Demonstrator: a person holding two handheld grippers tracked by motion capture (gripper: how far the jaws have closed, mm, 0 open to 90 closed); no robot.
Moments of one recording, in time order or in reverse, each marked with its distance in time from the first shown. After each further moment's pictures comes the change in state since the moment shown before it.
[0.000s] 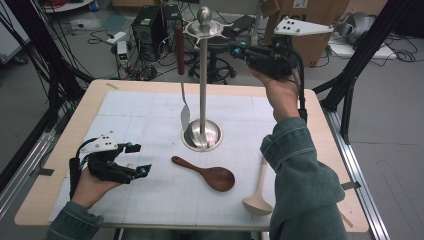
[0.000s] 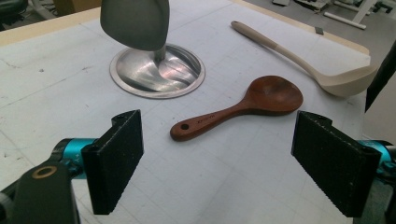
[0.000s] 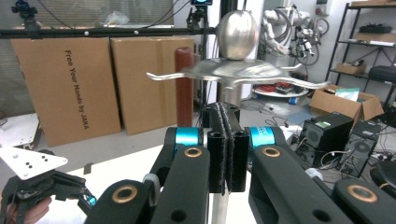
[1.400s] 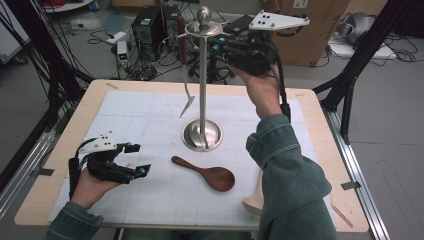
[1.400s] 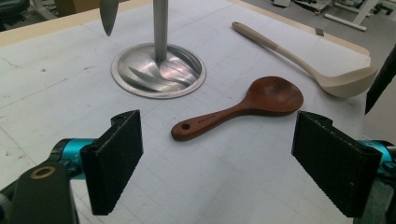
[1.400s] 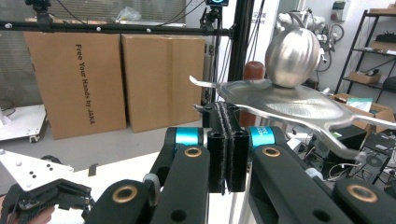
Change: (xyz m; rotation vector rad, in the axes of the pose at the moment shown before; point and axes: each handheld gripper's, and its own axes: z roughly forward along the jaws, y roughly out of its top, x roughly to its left) left arm 0.001 -0.001 -0.001 -0.004 0.004 -0.003; right arm 0.022 0.013 0.035 0.006 0.043 -0.052
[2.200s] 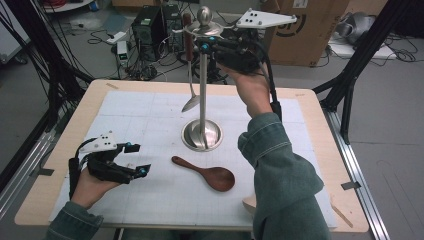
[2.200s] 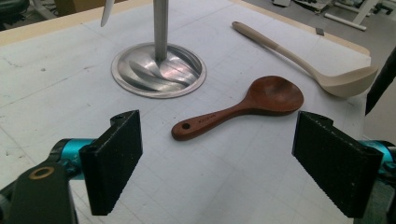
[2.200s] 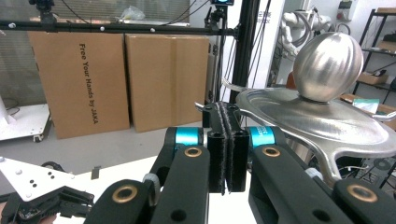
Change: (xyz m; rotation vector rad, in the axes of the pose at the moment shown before) left arm 0.000 0.000 0.000 0.003 -0.001 0.000; right arm 0.007 0.004 0.017 0.005 0.016 -0.003
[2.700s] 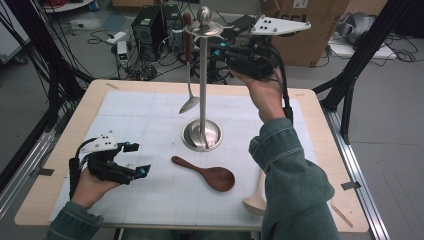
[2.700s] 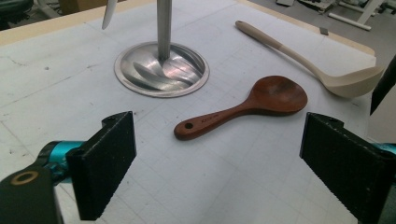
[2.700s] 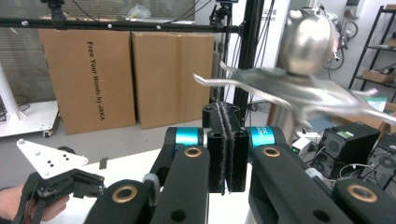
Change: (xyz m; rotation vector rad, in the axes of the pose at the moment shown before) left arm 0.000 0.000 0.001 0.003 0.014 -0.006; right arm -0.006 -0.011 -0.024 0.005 0.023 0.007
